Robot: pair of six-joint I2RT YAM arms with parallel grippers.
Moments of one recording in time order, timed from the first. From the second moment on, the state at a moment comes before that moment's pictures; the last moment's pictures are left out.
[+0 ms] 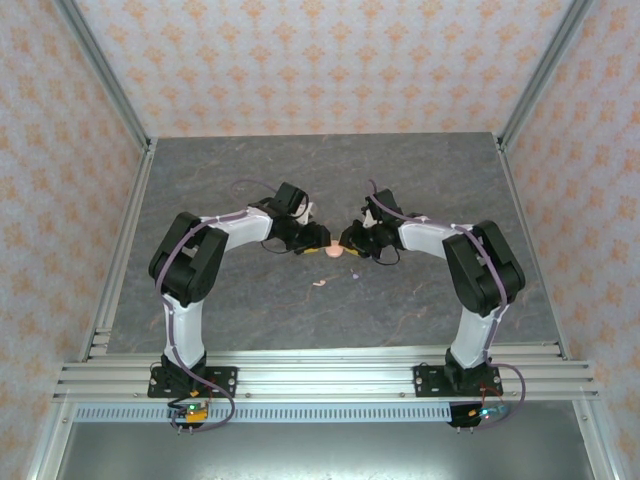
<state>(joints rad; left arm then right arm) -0.44 1.98 1.23 -0.33 0.52 -0.62 0.44 1.84 1.03 -0.21 -0.47 0.81</state>
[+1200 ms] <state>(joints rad) -0.44 2.02 1.15 -0.06 0.62 -0.81 0.44 1.86 1.03 -0.16 -0.49 0.83</state>
